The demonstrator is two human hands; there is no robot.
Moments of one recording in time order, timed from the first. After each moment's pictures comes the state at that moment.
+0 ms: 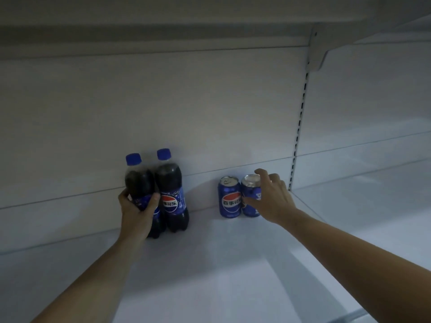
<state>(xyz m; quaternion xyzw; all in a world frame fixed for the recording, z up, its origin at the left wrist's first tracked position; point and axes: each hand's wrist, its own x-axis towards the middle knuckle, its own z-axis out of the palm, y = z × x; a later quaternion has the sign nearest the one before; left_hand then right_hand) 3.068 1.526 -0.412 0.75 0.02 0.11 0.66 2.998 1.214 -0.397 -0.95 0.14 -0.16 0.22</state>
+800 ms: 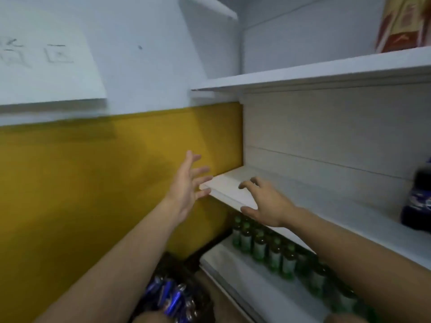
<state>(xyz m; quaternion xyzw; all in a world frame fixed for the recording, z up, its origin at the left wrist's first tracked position) 2.566 1.864 -0.261 0.62 0.18 0.34 0.69 2.736 1.719 -0.313 -0.83 -0.53 -0.09 0.15</state>
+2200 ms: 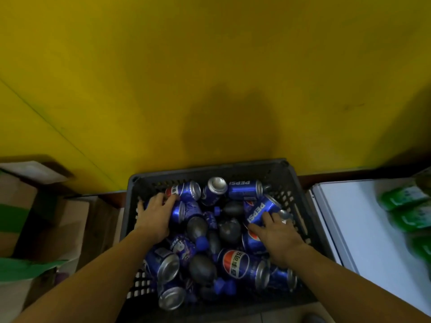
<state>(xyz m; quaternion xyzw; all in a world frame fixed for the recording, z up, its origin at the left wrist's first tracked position) 2.290 2.141 -0.766 0.76 0.62 -0.17 0.15 2.608 2.057 -0.757 -0.58 -0.73 0.15 -0.32</state>
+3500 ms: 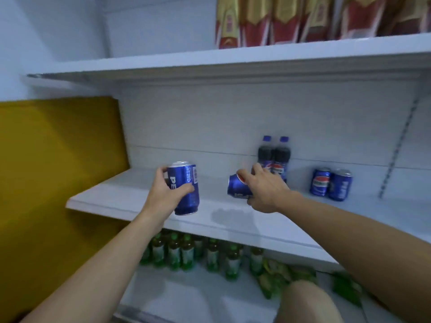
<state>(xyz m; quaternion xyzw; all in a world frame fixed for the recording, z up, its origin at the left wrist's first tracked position) 2.684 1.738 -0.331 0.73 0.07 0.23 0.64 2.788 1.499 -0.317 -0.95 -0.27 -0.14 -0.02</state>
